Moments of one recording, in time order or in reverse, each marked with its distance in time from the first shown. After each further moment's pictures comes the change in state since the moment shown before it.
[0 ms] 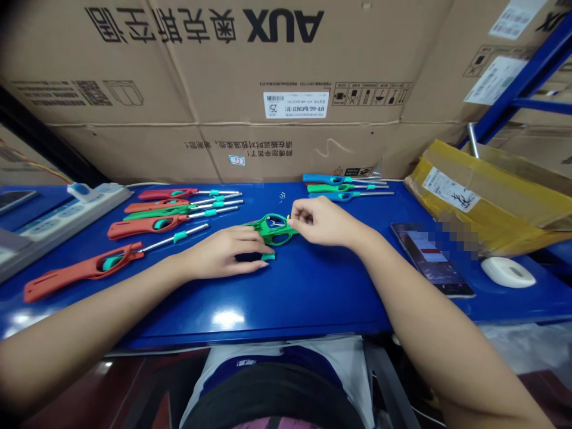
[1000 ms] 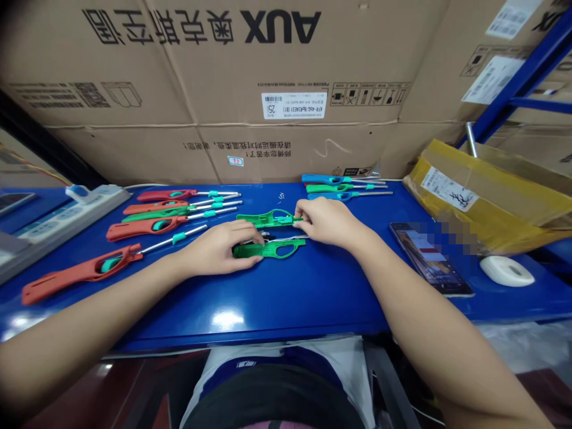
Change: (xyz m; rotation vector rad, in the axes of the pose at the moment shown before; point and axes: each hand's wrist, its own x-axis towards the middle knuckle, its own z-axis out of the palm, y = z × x) left_hand -0.001 -0.007 -0.003 0.045 0.034 -0.169; right_hand 0.003 0.007 -0.001 -0.542 0.013 0.117
